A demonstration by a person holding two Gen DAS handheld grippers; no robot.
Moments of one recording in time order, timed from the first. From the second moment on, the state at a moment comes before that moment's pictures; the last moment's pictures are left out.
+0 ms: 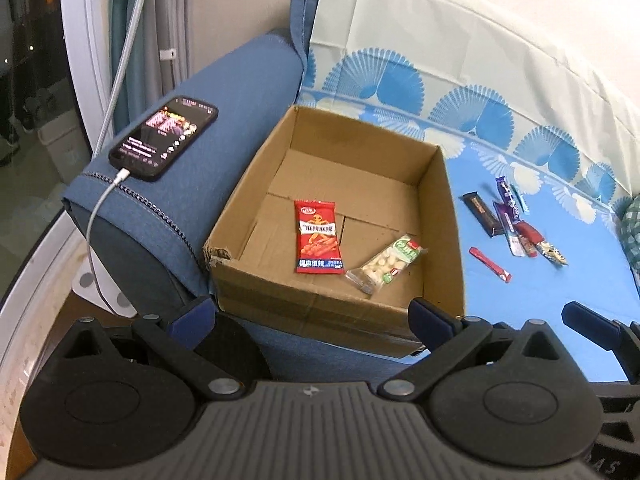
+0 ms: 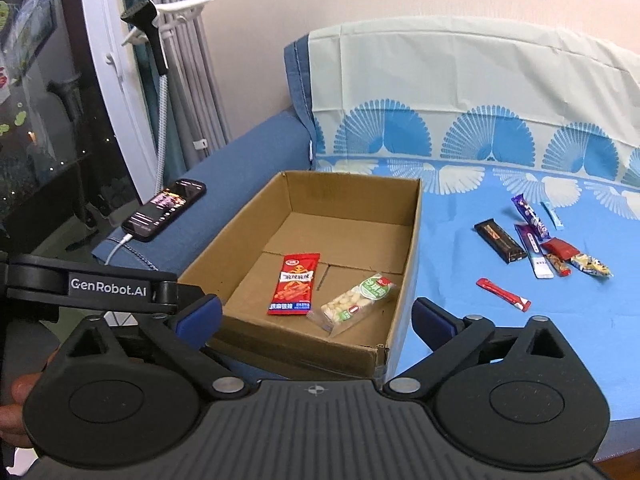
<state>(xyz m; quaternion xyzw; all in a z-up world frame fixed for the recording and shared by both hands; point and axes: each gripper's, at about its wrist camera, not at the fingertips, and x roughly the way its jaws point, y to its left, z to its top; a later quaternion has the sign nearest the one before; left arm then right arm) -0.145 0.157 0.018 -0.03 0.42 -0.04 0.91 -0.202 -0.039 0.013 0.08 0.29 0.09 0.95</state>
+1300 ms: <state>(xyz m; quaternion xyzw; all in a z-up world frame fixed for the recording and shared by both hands) -0.104 0.062 0.020 0.03 0.45 -0.07 0.89 -0.208 -0.135 -0.012 0.17 0.27 0.01 0.95</state>
